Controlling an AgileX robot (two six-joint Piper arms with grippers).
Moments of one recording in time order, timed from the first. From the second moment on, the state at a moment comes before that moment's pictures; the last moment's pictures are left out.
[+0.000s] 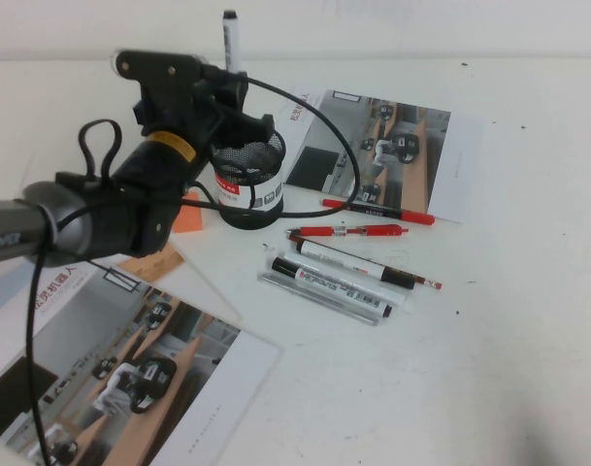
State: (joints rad) right arm 0.01 -0.01 0.03 0.43 0.36 -0.26; left arm -0.44 1.97 -1.19 0.01 -0.69 -0.10
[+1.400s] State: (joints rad) right arm 0.01 -0.01 0.03 0.43 0.36 -0.26; left arm -0.44 1.22 -0.71 0.05 -0.28 -0.02
